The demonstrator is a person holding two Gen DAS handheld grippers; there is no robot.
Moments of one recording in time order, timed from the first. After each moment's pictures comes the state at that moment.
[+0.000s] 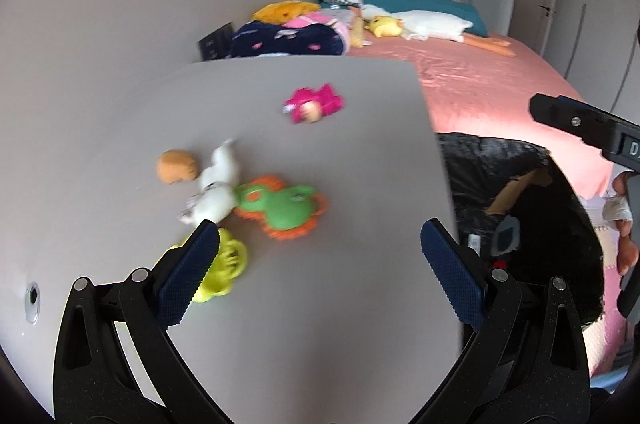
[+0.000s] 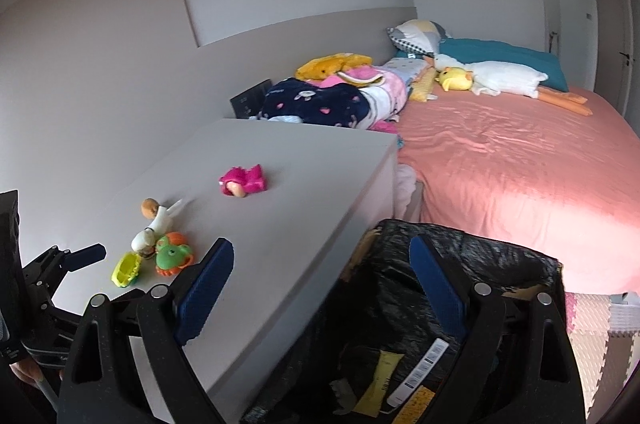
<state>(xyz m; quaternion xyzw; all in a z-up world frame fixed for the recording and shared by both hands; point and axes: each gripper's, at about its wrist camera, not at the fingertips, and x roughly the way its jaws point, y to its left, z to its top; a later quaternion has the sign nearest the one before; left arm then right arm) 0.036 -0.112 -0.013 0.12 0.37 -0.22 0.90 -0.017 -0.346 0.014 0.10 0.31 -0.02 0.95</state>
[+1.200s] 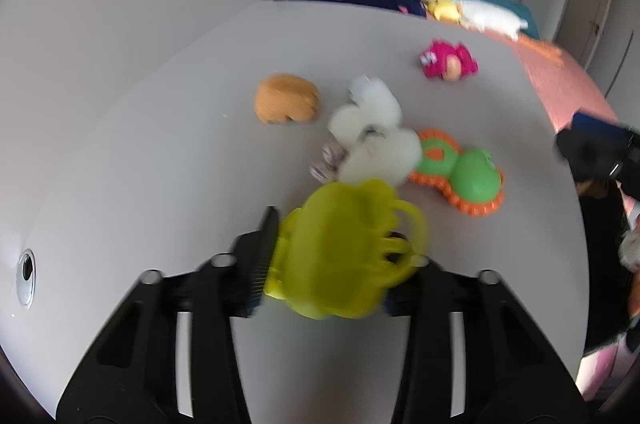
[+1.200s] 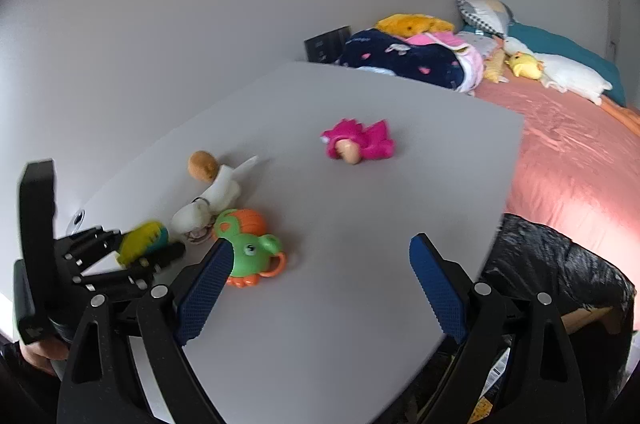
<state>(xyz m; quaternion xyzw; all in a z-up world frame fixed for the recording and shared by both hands) 0.102 -0.025 -0.061 0.07 0.42 -0.15 0.89 0.066 -0.232 -0.028 0.06 0.37 0.07 0.92</state>
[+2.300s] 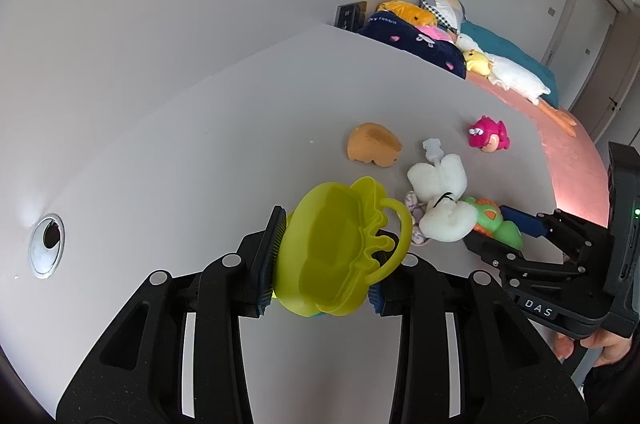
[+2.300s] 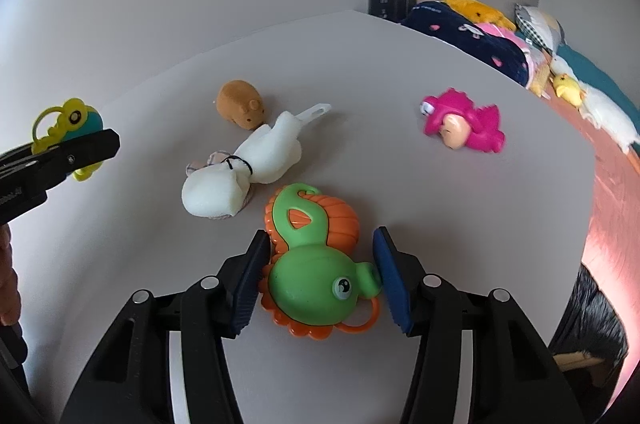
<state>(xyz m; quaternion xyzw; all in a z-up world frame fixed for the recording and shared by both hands) 0.109 0.038 -0.028 -0.02 0.41 -0.11 0.91 0.100 -0.166 -0.068 -0.03 0.43 0.12 0.89</state>
